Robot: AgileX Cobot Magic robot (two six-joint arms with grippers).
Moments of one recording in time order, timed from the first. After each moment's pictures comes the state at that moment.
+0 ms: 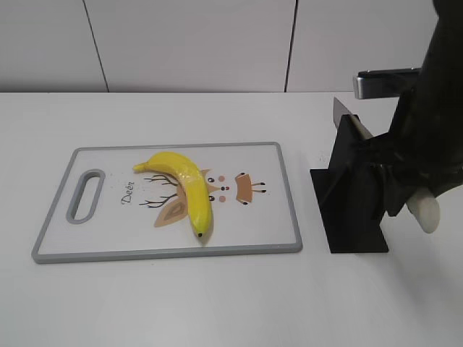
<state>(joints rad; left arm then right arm) -0.18 -0.01 -0.49 -0.04 1.09 0.14 0.46 1.61 -1.14 0.02 1.16 0.37</state>
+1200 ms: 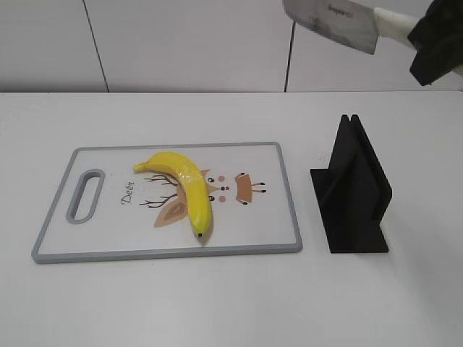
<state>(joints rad) -0.18 0.18 -0.57 -0.04 0.92 0.17 0.46 1.44 -1.40 -0.07 1.18 -0.14</state>
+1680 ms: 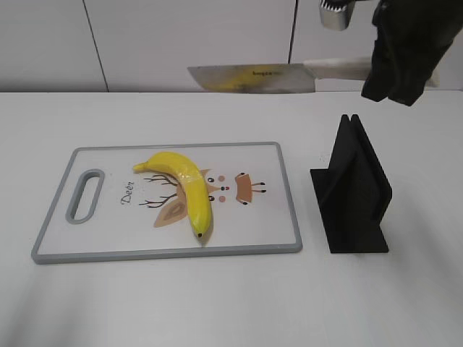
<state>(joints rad) -0.18 0.82 -0.79 -0.21 0.68 0.60 0.46 1.62 -1.42 -0.04 1.04 -0.83</state>
